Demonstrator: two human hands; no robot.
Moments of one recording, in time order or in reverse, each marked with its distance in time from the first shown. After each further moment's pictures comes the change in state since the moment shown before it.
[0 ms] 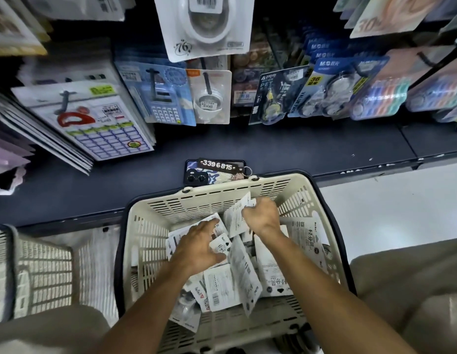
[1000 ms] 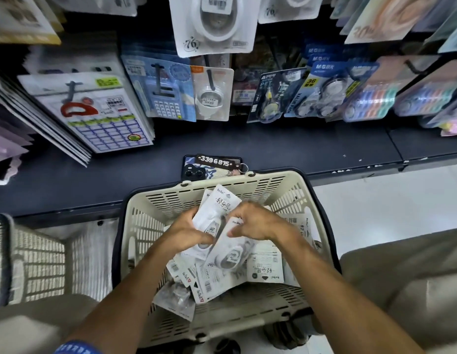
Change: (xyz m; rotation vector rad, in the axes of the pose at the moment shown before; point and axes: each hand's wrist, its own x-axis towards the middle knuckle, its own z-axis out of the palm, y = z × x) left_hand 0.000 -0.006 -0.030 -0.637 -0.040 -0.220; right_hand -0.024 -0.001 -0.030 -0.297 -0.604 -0.384
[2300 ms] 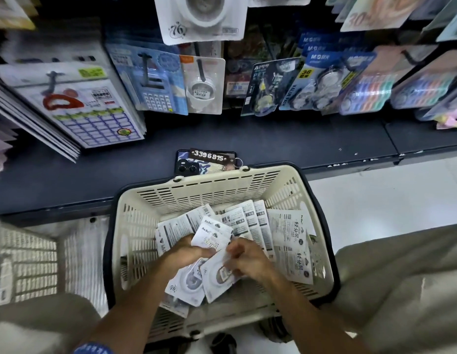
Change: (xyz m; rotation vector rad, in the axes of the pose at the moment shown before) left_hand 0.006 -0.050 0.039 -0.085 -0.133 -0.166; right_hand -0.029 0.045 0.093 0.626 0.102 0.247
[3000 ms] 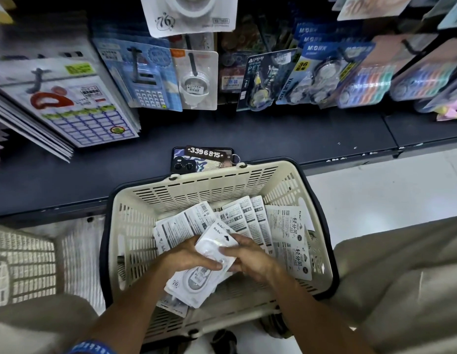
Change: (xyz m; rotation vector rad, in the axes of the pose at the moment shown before) left_hand -0.006 0.003 0.003 0.125 -0.203 0.027; right_hand 0.018 0.011 0.000 0.431 -0.103 0.080
